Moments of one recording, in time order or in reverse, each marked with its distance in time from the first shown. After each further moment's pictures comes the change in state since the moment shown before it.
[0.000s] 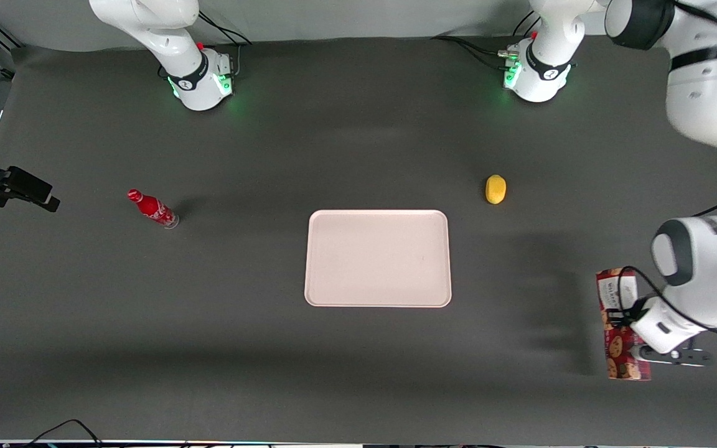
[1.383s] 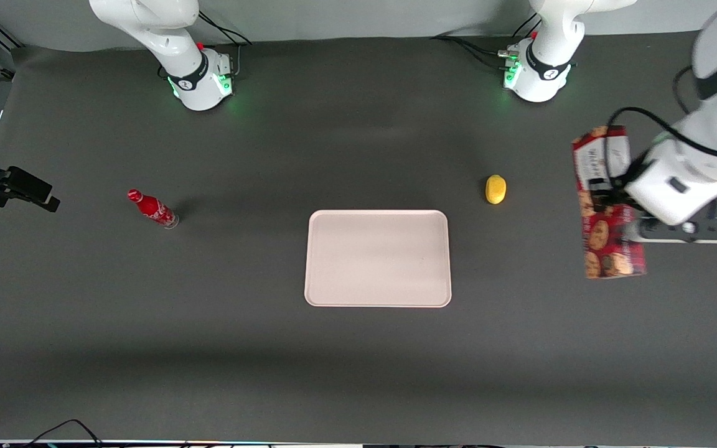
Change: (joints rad) arm -0.015 -0.469 -0.307 0.027 -0.001 -0.639 -0.384
